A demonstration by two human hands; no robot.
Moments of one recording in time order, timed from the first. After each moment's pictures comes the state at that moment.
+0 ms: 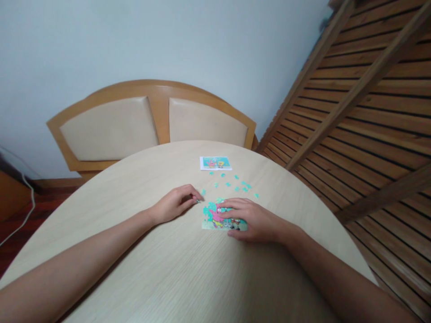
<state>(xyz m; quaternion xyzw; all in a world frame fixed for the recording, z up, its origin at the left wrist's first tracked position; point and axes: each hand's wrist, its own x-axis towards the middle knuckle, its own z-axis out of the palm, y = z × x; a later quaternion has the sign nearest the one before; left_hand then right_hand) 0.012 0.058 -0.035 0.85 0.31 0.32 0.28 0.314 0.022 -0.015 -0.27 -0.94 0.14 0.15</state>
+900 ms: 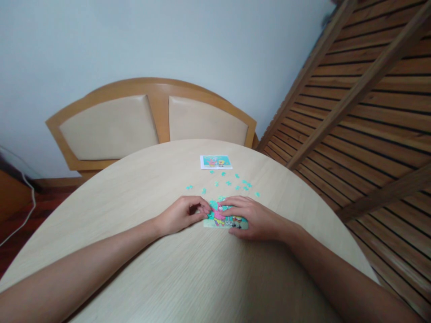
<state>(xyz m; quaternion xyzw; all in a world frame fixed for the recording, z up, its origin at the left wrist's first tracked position) 0.036 0.029 -0.037 0.79 0.30 0.32 0.43 0.314 0.023 -0.020 -0.28 -0.94 0.13 0.17</state>
